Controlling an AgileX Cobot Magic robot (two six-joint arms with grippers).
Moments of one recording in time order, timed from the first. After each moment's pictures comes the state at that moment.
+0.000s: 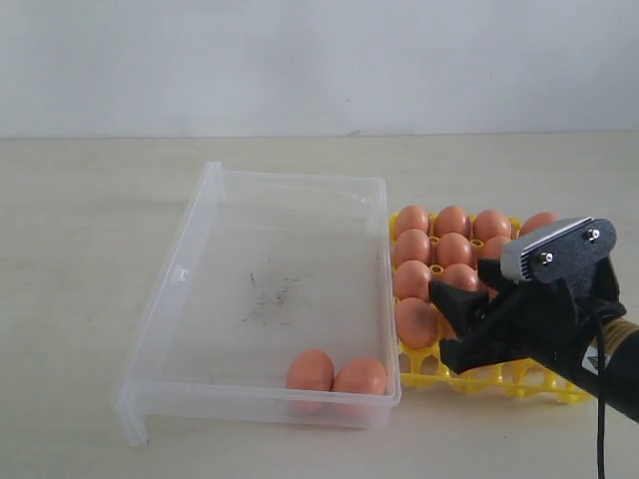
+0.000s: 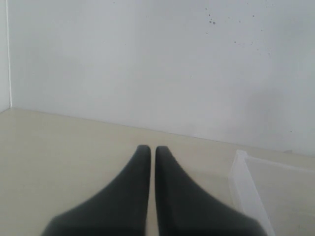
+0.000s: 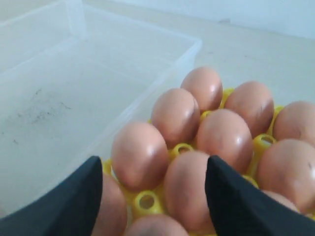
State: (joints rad) left arm 0.12 0.00 0.00 -0.08 0.08 -0.05; right arm 0.38 1.74 -0.24 -0.19 -1.08 0.05
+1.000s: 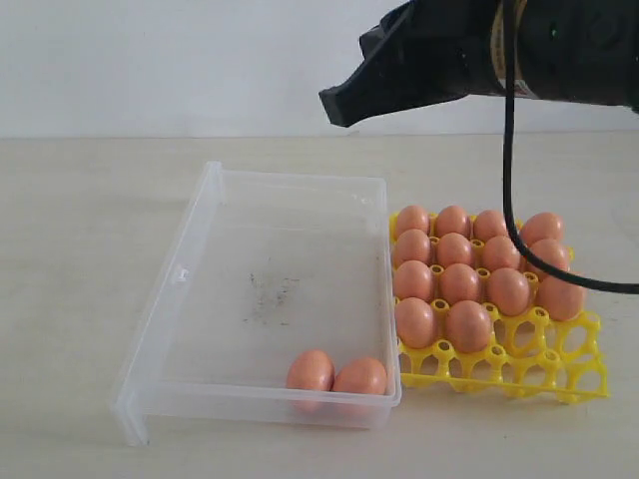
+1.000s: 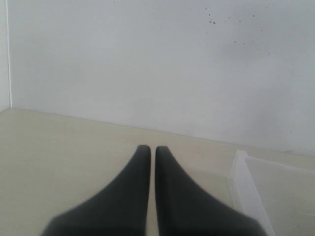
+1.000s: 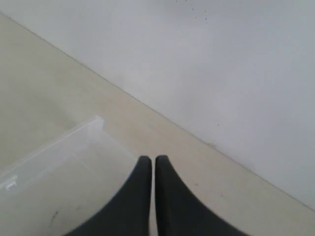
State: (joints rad) left arm 0.12 0.00 0.00 -0.08 0.08 -0.05; right arm 0.72 1.34 -0.99 -1.25 0.20 1.05
